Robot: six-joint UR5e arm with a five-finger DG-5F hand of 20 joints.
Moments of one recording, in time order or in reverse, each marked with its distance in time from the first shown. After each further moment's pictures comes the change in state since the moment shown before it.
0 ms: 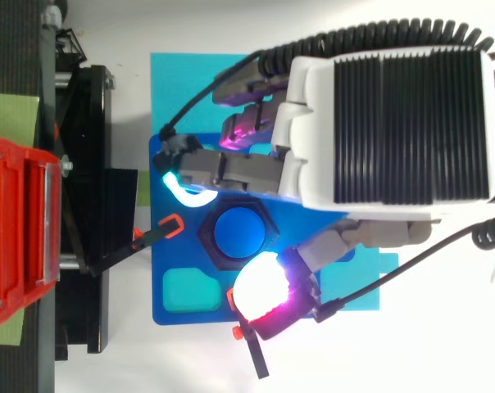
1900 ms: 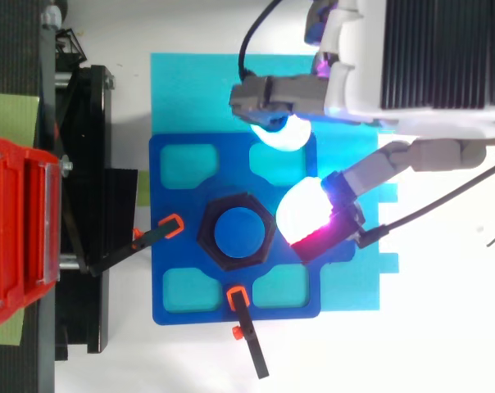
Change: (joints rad) arm -0.054 0.001 0.105 -0.219 0.003 -0.059
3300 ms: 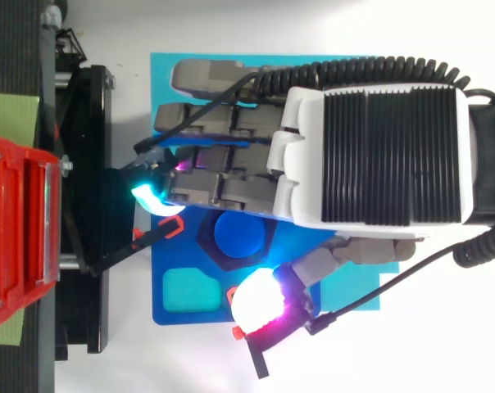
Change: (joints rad) arm 0.077 0.000 -0.157 0.260 0.041 0.077
